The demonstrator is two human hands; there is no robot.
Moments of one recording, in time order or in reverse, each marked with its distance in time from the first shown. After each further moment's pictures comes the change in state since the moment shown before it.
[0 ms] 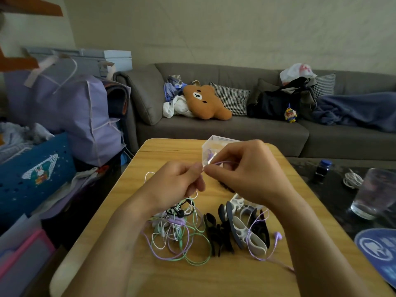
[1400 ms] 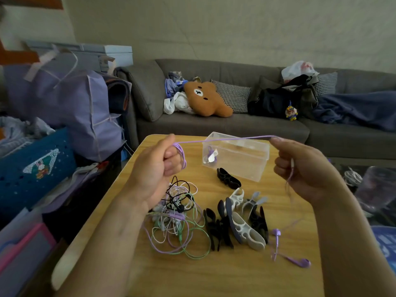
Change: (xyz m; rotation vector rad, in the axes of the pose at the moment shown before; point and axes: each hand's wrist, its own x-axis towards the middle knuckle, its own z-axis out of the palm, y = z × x) left_hand 0.008 -0.006 -0.007 -0.725 0.251 0.039; right_hand 0.002 0.080 -0.047 0.911 0.217 0.514
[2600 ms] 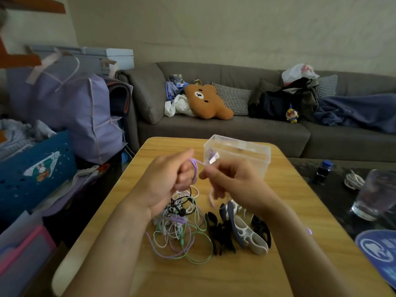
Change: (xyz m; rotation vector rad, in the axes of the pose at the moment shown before) left_hand -0.006 0.001 0.005 0.171 -0.100 -0.114; right_hand -0.022 0.041 0.078 -0.502 -0.501 -0.253
